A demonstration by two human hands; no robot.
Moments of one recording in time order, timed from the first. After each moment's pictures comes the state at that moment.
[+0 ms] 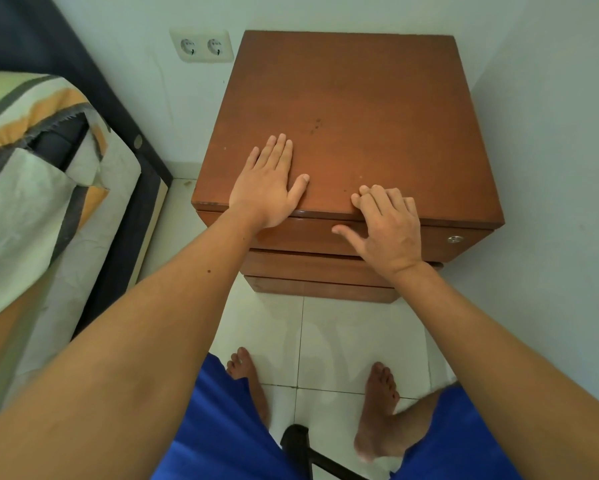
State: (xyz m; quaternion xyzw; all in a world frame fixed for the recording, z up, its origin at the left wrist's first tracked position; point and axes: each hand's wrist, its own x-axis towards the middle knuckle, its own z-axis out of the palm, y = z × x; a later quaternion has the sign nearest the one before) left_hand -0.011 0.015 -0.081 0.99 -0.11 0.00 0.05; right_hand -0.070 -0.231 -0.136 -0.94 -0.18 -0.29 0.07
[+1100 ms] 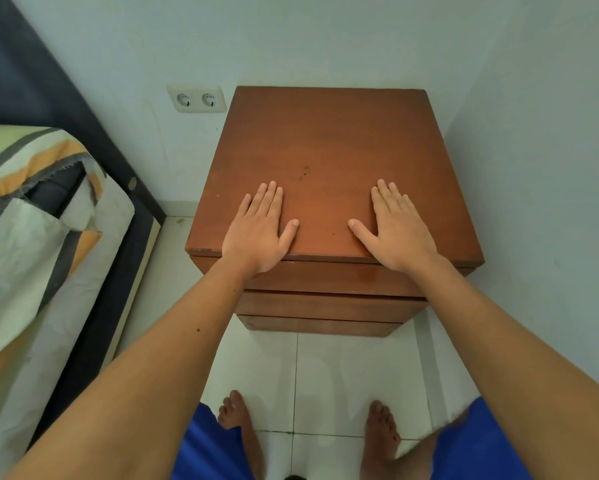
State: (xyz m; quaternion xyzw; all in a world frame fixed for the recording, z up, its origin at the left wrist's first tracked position) left_hand -0.010 0.015 -0.082 0.99 -0.12 0.00 0.05; right_hand -0.017 -0.262 -0.071 -1.00 -0.07 0.01 0.06
